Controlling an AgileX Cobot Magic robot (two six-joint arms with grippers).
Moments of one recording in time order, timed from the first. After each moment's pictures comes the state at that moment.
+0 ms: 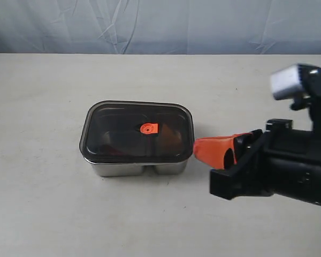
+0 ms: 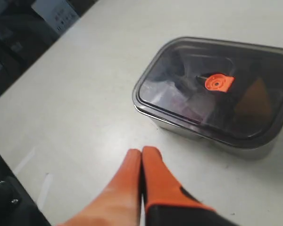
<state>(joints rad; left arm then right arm) -0.51 0.01 -0.55 0.00 0.98 -0.15 0.97 0.92 -0.45 0.95 0.13 -0.50</state>
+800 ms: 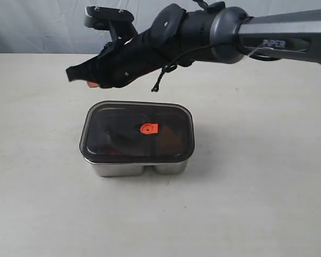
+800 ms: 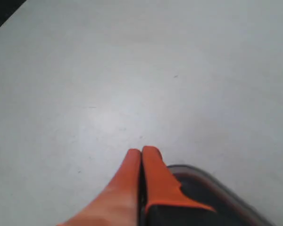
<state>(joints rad) -0.51 0.01 -0.55 0.02 0.99 -0.20 0.82 2.09 -1.60 0.85 0.43 -0.57</state>
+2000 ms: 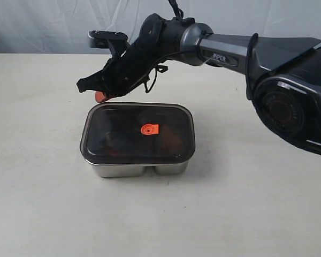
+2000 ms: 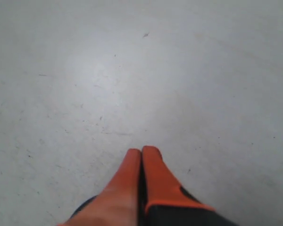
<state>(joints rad) -0.51 0.01 -0.55 0.02 0.99 -0.20 0.77 2.40 -2.01 0.63 0.74 -0.38</state>
